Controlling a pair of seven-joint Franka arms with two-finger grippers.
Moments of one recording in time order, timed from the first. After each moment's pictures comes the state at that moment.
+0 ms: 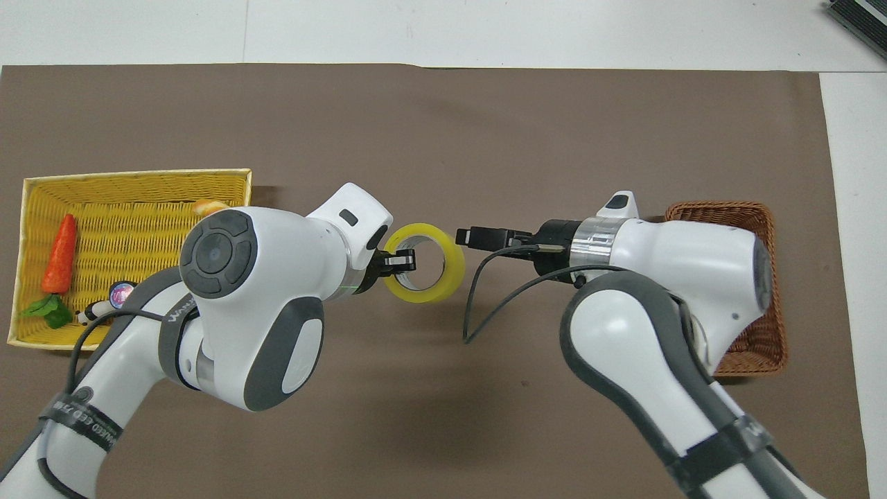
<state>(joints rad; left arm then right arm) -0.73 0.08 0.16 -1.99 -0.32 2.28 -0.40 0.35 0.07 0.08 -2.10 1.04 2.50 -0.21</state>
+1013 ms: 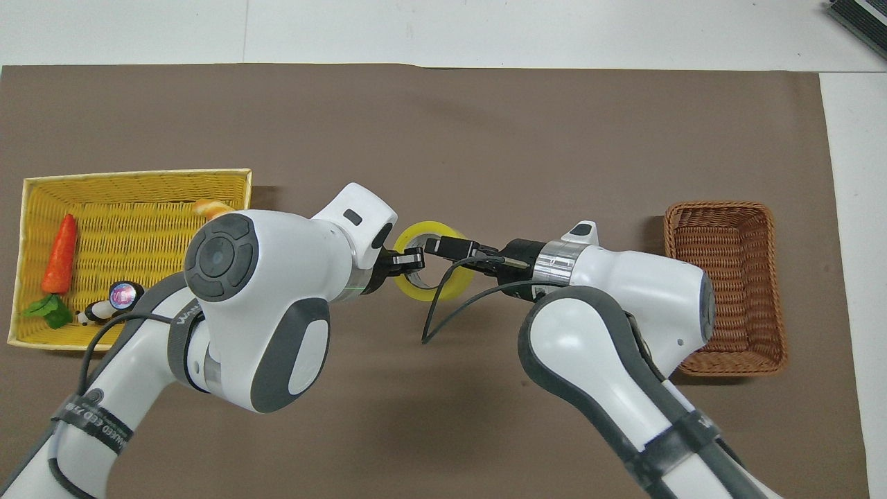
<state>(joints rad) -0.74 0.08 0.16 -1.98 -0.37 2.30 -0.41 0.43 0.09 0.08 -2.12 1.25 2.59 -0.22</state>
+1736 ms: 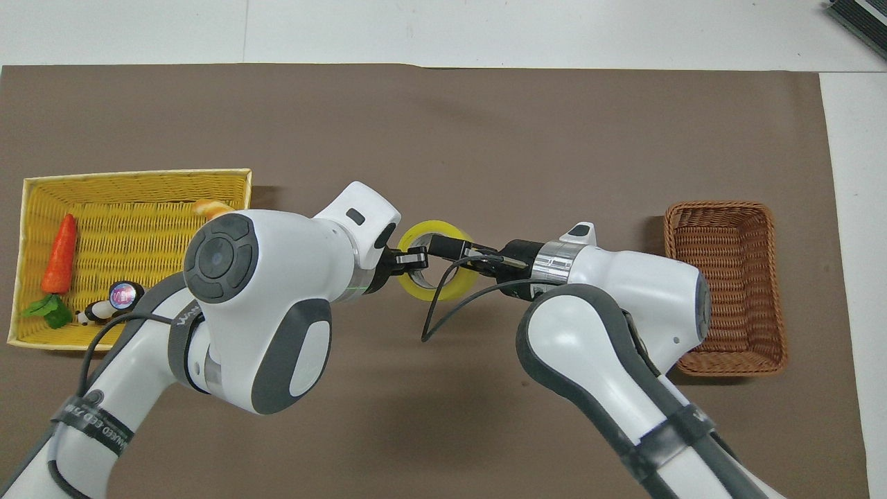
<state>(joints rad) -0.74 0.08 0.16 -1.98 -0.38 2.31 -0.40 0.43 0.10 0.08 -2.12 1.25 2.59 -0.22</state>
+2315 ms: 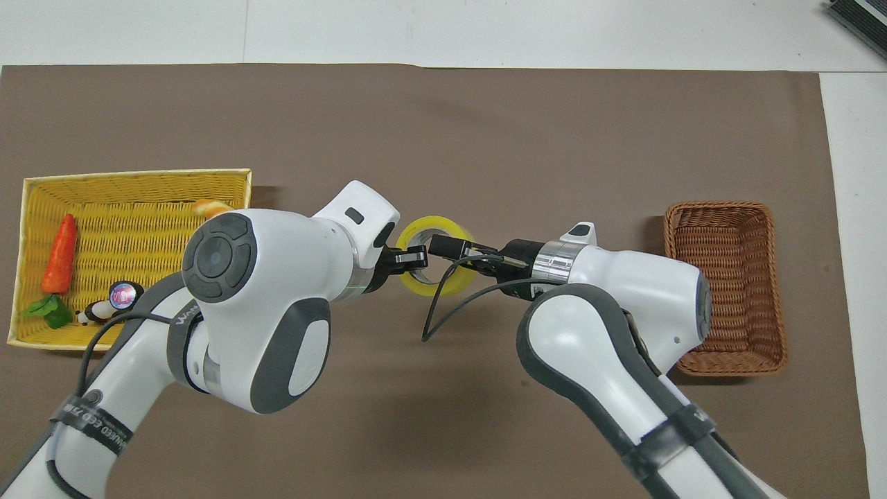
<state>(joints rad) -0.74 0.08 0.16 -1.97 -0.38 2.31 -0.40 0.43 0.10 0.08 -2.12 1.25 2.59 -0.22</state>
